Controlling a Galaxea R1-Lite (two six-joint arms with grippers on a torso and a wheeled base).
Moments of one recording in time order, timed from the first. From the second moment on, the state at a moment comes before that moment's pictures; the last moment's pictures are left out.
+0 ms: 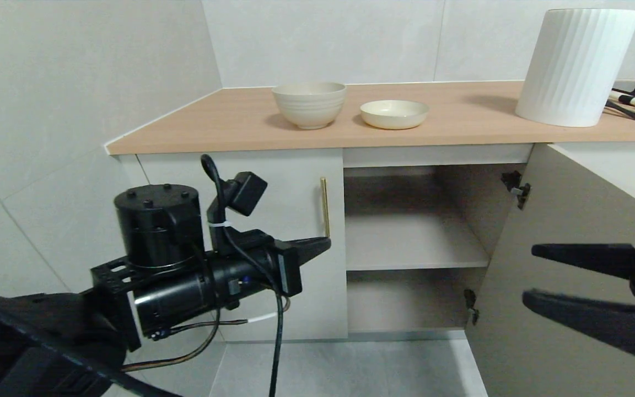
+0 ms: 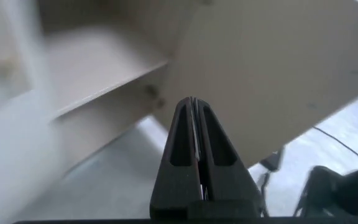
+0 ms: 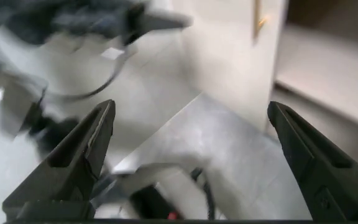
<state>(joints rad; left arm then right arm) -0.57 1.69 -0.67 -0.84 -0.31 -0.31 0.61 1.10 -0.72 -0.19 0.30 0.14</state>
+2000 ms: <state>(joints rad) -0.28 1.26 -0.80 -0.29 -0.29 -0.20 0.64 1.42 -0.97 -0.11 0.08 0.24</state>
